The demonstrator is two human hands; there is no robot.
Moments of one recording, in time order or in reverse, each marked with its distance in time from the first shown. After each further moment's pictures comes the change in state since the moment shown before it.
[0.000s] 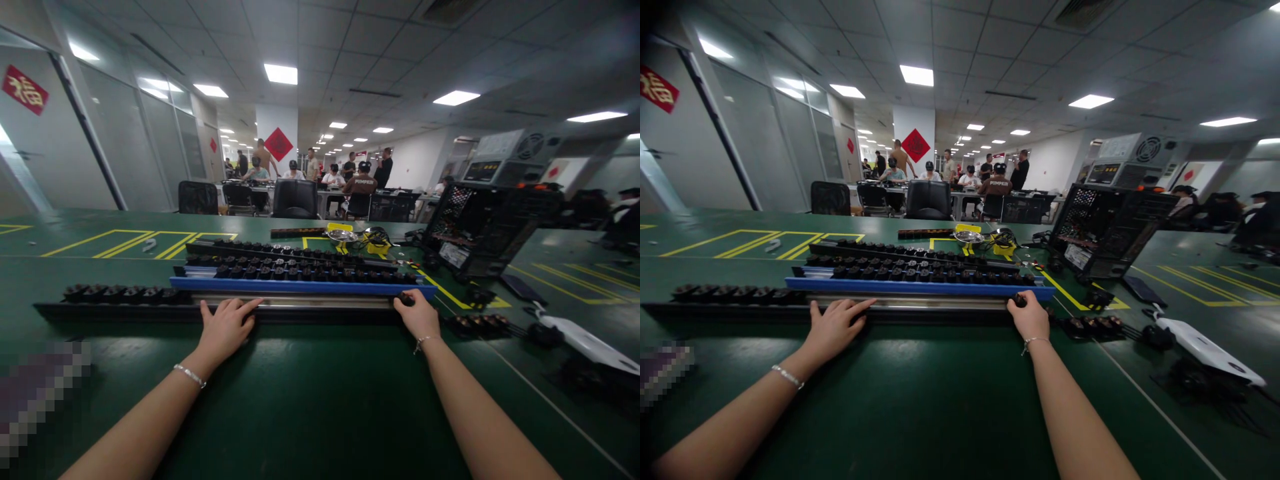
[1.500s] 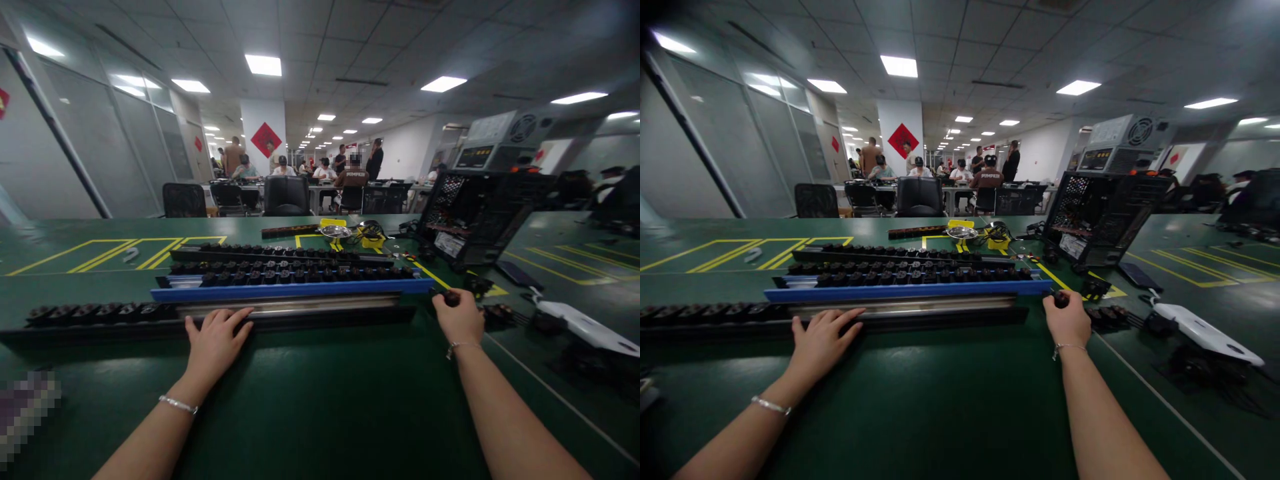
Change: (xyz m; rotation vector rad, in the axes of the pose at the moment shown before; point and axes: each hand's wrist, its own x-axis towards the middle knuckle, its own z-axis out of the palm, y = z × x) left_hand 0.000 0.005 0.003 0.040 0.040 -0.066; right_hand 0.011 0.051 -0.034 -0.029 0.328 0.261
